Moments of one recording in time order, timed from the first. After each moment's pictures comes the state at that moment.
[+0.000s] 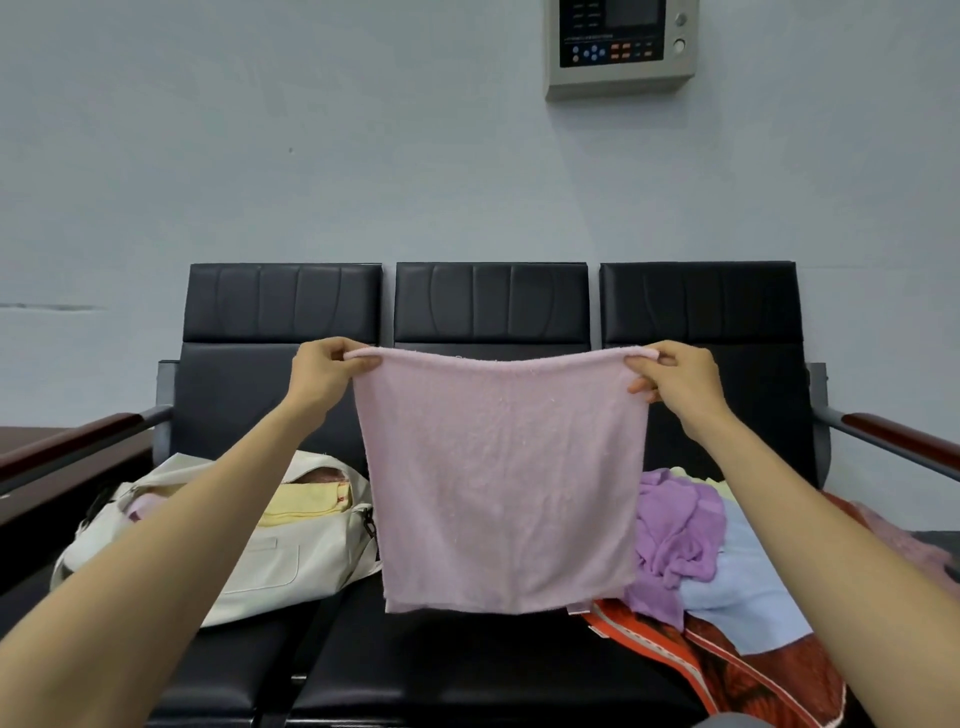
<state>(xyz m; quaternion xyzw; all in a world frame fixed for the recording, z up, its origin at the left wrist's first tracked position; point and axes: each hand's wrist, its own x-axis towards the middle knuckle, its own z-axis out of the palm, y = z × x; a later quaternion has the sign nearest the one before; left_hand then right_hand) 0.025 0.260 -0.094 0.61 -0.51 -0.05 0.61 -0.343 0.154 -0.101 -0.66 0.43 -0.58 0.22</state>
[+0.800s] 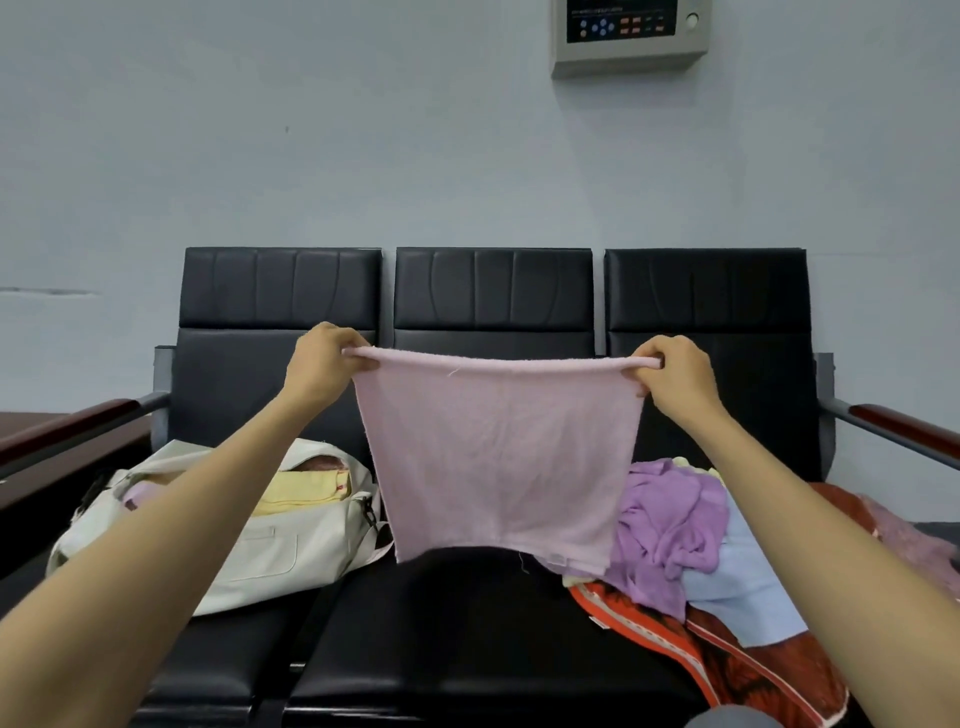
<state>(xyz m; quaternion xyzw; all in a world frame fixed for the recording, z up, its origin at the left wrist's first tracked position) 0.035 0.253 -0.096 0.69 -0.56 0.11 0.44 -0.333 0.142 -0.110 -0.71 0.51 -0.49 0.06</state>
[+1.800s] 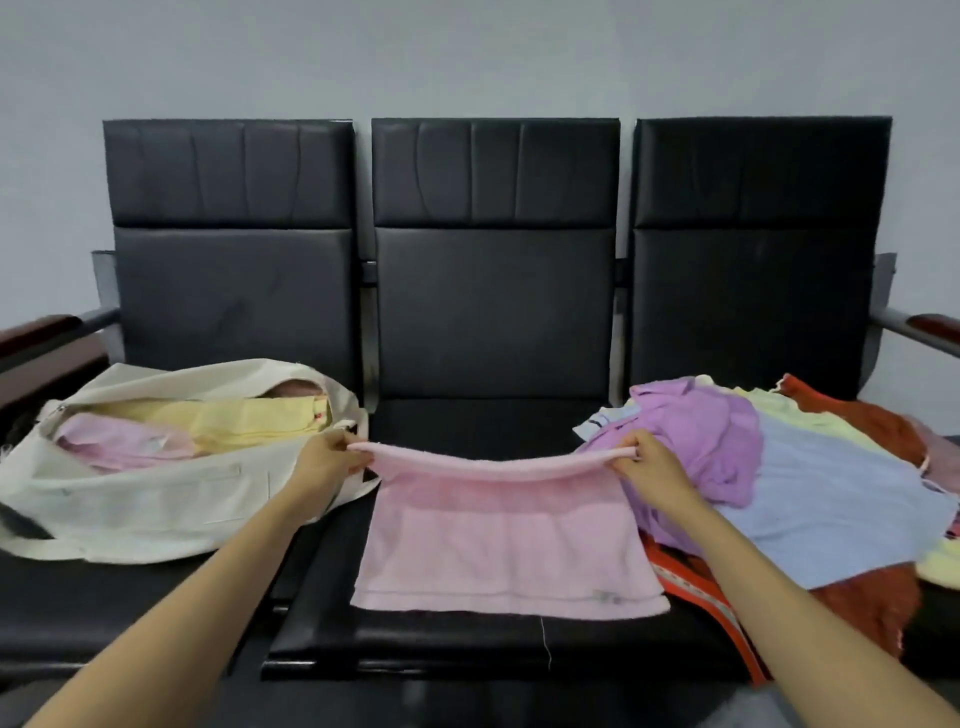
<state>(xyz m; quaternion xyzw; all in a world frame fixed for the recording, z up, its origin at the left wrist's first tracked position) 0.061 0.198 -0.320 0.70 -0.41 -0.28 0.51 -0.314 0.086 -0.327 -0.69 0.55 -0.35 0.30</state>
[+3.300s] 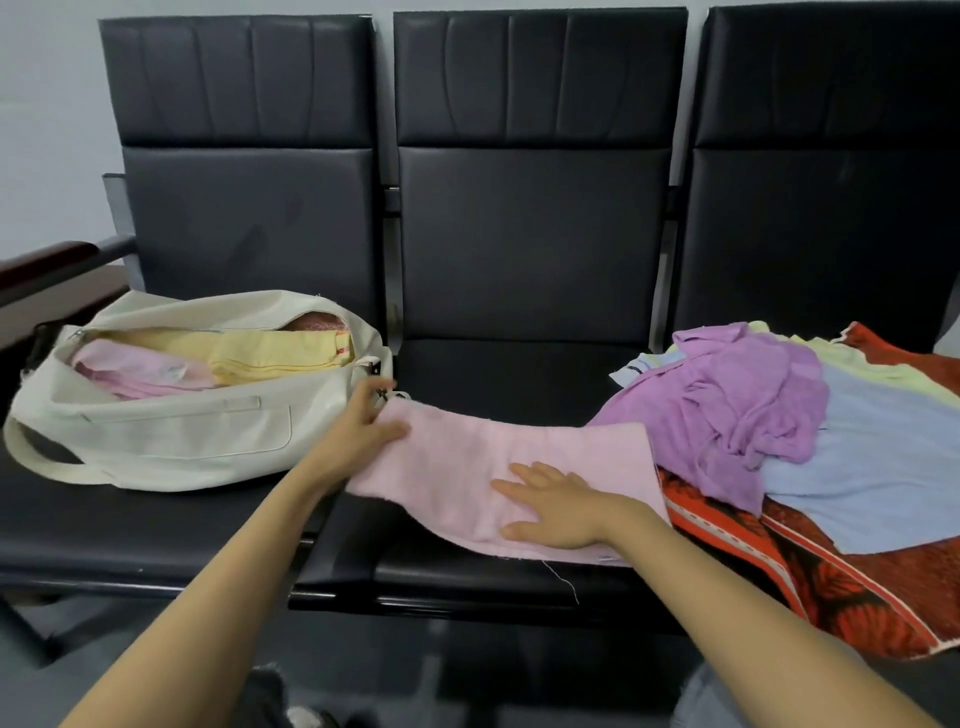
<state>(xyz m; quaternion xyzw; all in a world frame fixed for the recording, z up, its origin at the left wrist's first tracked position) 0.045 0.228 -0.336 0.70 -0.49 -0.28 0.44 -0.207 0.155 -0.375 -0.91 0.34 0.16 0.17</state>
